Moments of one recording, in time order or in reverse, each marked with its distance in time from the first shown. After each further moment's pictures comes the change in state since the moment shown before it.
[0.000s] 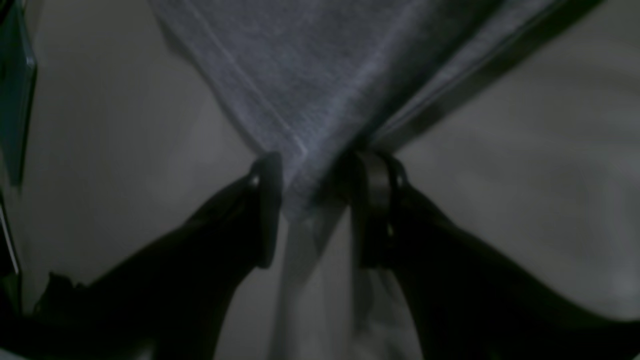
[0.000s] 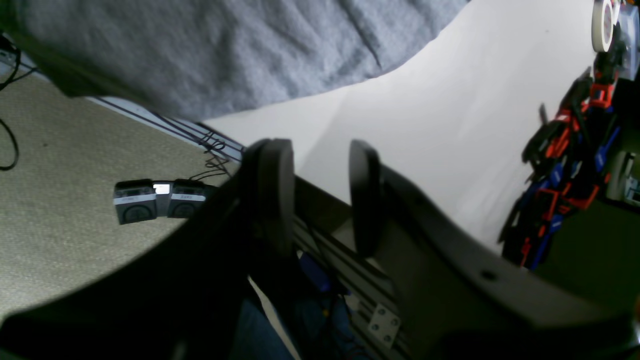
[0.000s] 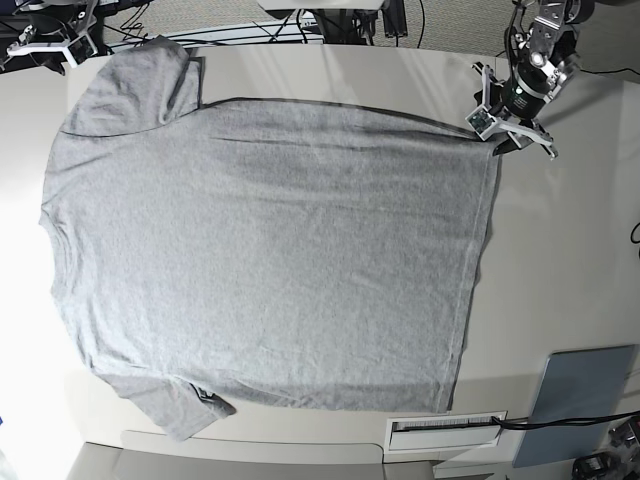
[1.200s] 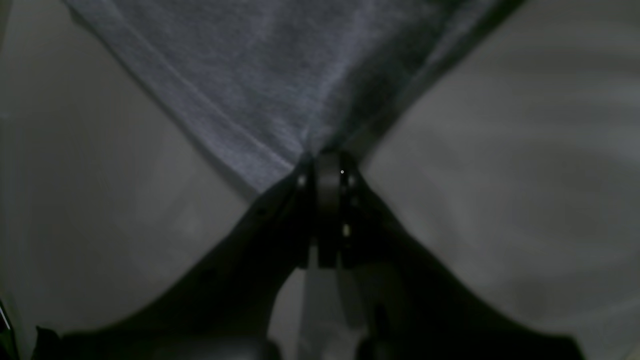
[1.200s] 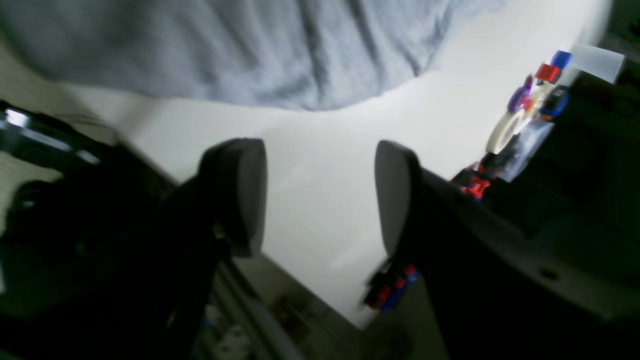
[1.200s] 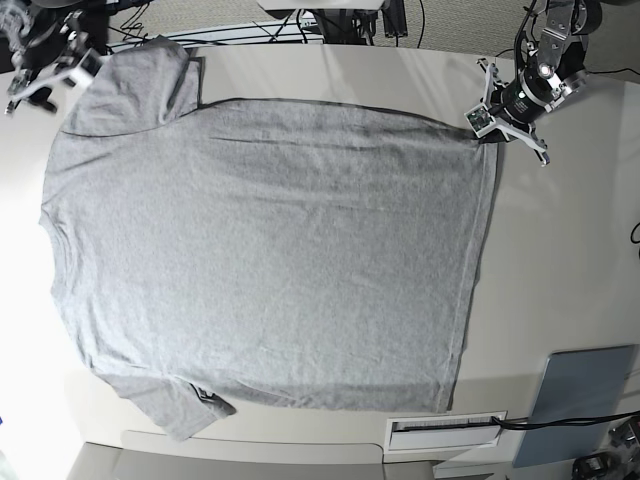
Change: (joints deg) left arm -2.2 -0.8 -0.3 -0.8 1.6 -10.6 -2.3; right arm 11.5 6.8 -0.1 -6.6 -21.8 13.2 3.8
